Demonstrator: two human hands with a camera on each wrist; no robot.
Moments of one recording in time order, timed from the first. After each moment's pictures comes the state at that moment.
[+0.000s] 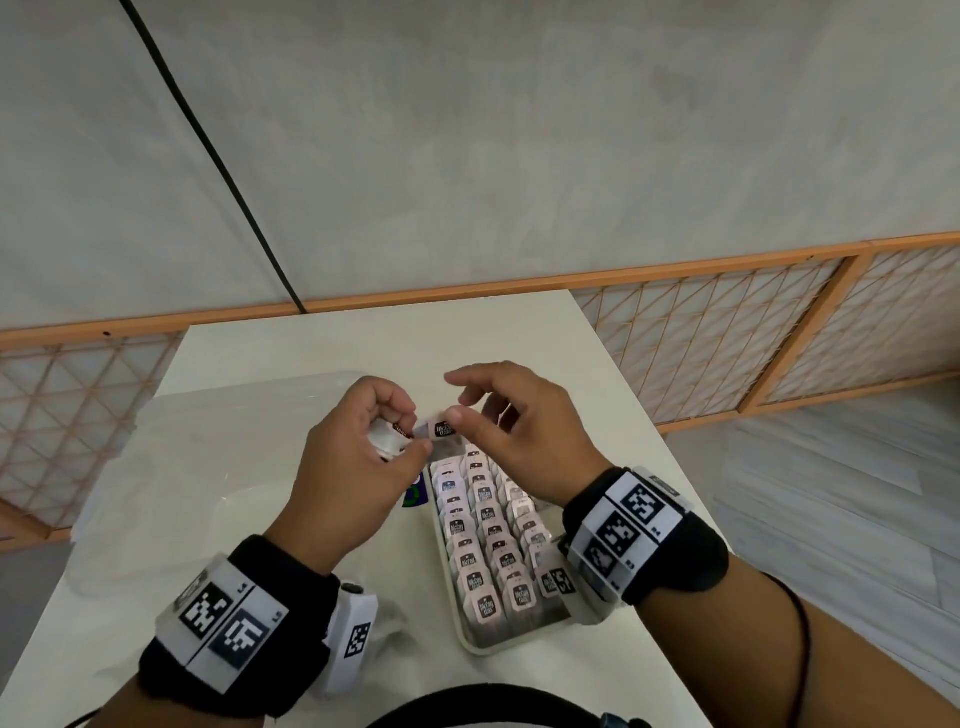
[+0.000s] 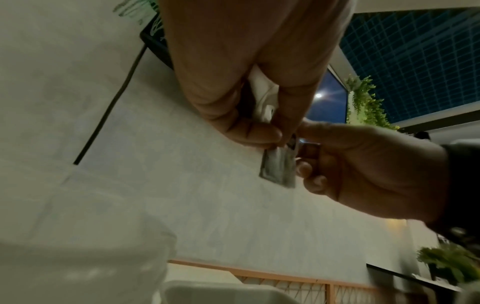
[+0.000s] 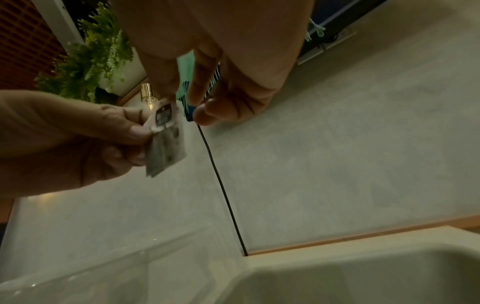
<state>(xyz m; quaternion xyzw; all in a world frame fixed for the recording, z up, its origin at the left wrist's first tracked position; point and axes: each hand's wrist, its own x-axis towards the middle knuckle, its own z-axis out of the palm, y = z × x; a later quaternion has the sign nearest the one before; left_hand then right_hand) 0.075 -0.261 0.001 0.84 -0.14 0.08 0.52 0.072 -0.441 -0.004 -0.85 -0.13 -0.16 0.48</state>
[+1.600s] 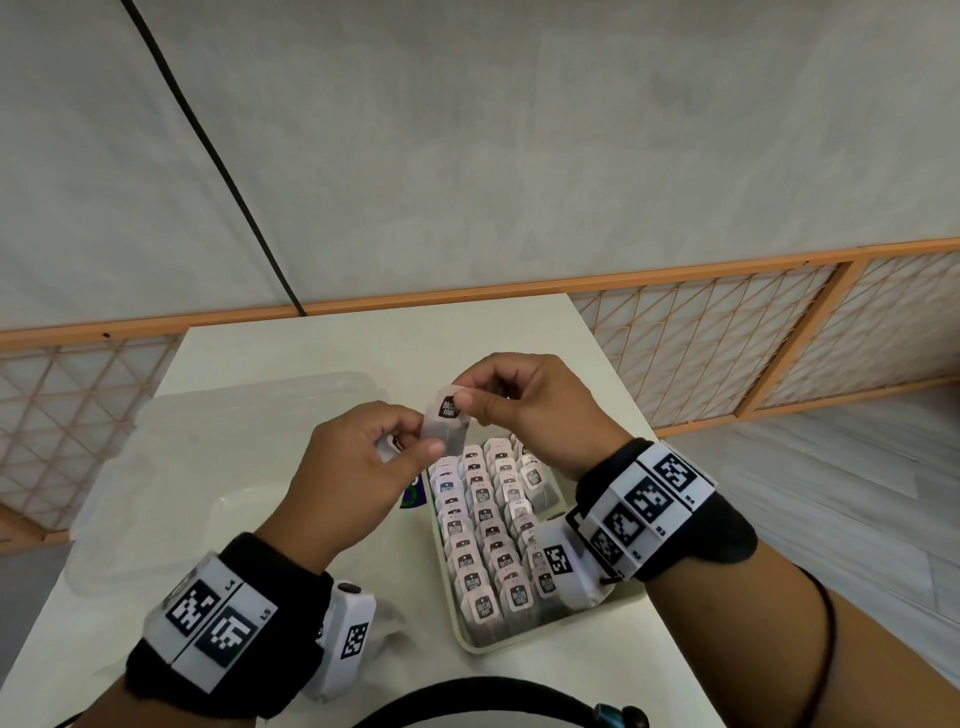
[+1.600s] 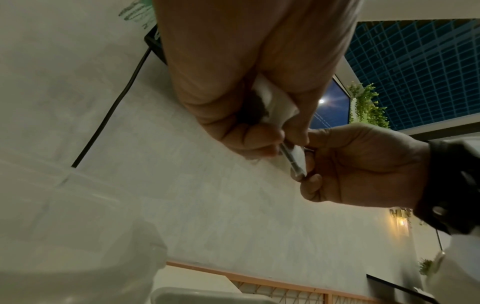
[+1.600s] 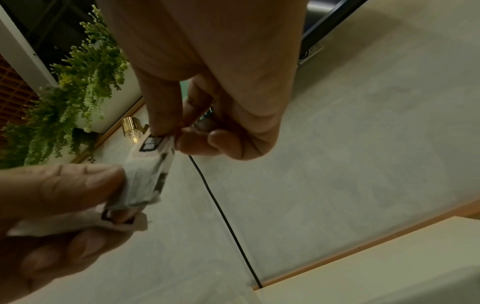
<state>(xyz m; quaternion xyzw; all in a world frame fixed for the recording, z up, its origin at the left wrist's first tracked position) 0.077 -0.255 0.000 0.86 -0.18 0.04 0.47 0.072 -0.447 0.025 -0.78 -0.10 -0.02 0.62</state>
